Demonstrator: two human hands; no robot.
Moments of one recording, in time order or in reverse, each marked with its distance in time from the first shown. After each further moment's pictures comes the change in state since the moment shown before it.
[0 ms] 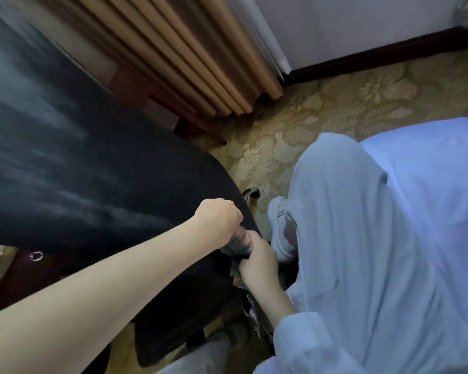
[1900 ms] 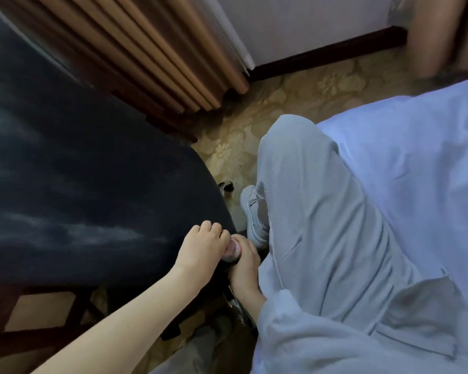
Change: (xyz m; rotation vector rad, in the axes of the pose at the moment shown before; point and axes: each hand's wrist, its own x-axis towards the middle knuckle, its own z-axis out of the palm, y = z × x) left_hand -0.035 0.058 0.087 0.017 0.331 0.059; right_hand -0.027 0.058 0.039 0.433 0.219 0.167
